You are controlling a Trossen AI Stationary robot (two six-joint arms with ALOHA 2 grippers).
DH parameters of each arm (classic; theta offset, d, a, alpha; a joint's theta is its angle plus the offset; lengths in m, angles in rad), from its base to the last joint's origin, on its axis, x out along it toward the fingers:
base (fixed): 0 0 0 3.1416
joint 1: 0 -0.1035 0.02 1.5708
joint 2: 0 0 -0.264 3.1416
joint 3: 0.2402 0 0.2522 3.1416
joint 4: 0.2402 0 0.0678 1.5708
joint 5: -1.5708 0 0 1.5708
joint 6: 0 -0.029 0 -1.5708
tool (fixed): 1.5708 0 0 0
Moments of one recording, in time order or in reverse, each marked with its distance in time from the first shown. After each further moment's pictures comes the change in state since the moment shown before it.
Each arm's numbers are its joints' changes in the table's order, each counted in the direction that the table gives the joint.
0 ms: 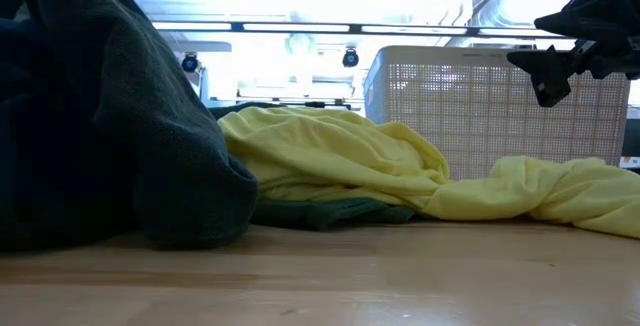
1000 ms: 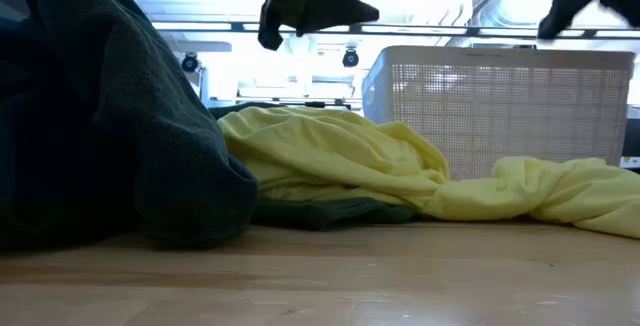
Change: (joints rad) left arm 0.057 -0.372 -0.787 -0.517 0.360 0.302; right arm -0.001 -0.001 0.009 -0.580 0.076 -0.101
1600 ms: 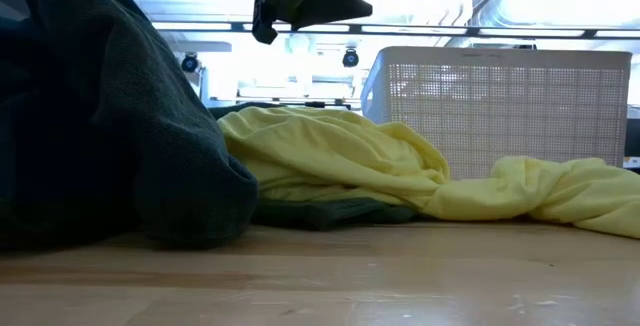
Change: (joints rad) left arm 0.002 0.001 -0.002 -0.034 0.056 -0.061; right arm -0.180 0.184 0.227 -0.149 0.215 -0.071
